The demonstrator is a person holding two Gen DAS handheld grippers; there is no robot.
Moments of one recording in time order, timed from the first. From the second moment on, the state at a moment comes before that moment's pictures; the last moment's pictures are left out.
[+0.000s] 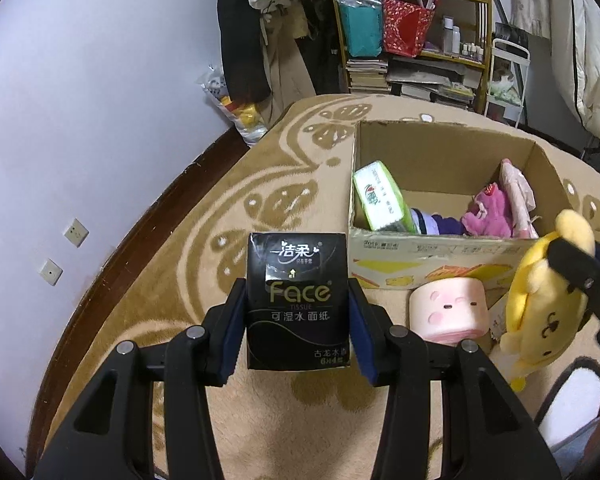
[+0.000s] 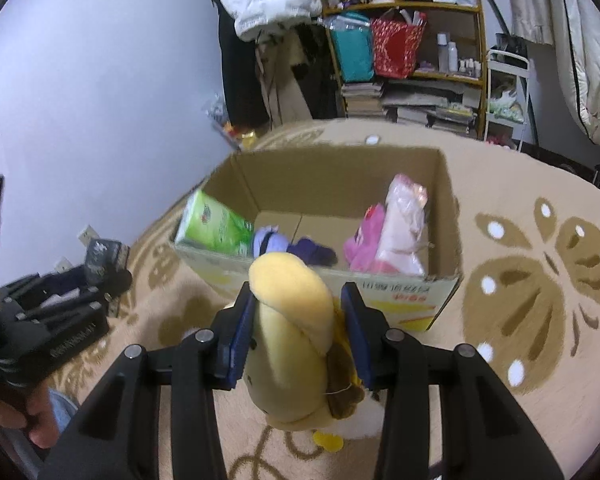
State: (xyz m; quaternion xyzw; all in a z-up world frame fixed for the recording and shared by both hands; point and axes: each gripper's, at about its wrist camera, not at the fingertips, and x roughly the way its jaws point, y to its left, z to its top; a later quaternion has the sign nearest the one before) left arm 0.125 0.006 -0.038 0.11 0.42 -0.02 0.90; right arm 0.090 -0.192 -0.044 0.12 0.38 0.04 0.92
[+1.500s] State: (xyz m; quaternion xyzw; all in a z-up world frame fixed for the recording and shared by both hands) left arm 0.161 -0.083 -0.010 0.13 0.29 -0.11 0.94; right arm 0.137 -0.226 -0.013 0.13 0.26 0.01 0.96
